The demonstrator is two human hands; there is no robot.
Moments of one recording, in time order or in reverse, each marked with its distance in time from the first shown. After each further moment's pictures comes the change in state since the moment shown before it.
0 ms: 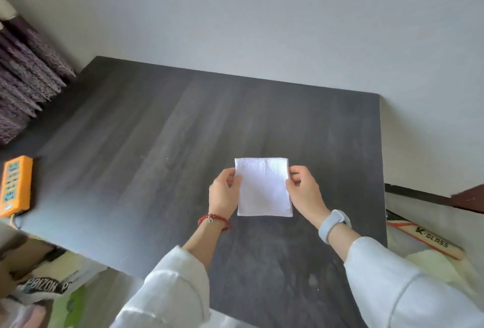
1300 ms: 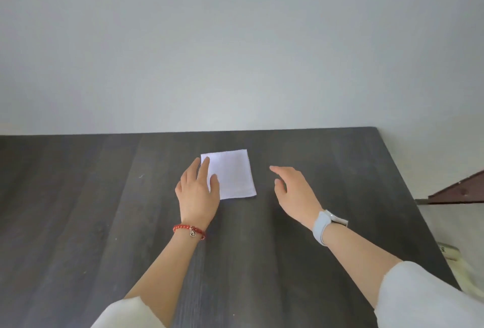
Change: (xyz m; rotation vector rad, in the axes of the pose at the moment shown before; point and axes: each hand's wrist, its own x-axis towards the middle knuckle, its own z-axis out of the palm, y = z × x) left_hand 0.293 0.030 0.017 0.477 -0.001 0.475; right_hand 0.232 -0.043 0.040 -0.372 0.186 -0.141
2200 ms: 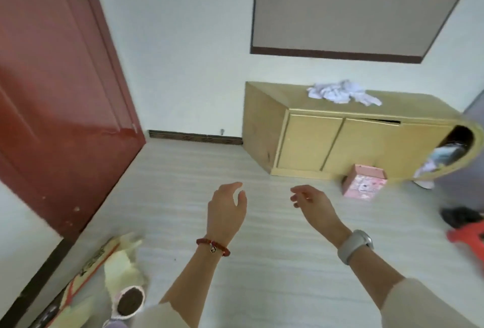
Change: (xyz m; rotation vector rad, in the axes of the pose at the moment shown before) left_hand -0.847 0.633 0.142 -0.447 -1.059 1.212; right_hand -0.965 0.338 -0.399 0.387 1.256 1.135
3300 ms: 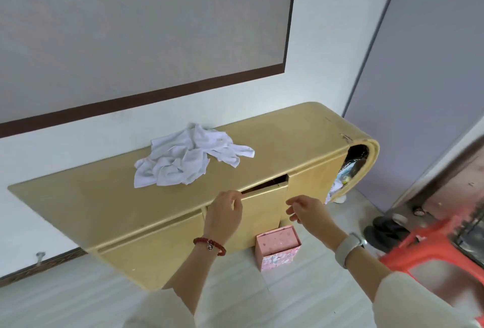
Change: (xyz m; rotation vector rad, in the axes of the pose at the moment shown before) left_hand 0.614 0.360 0.677 0.050 -0.523 0.252; right_hand 0.657 0.282 -0.535 0.117 0.303 0.392
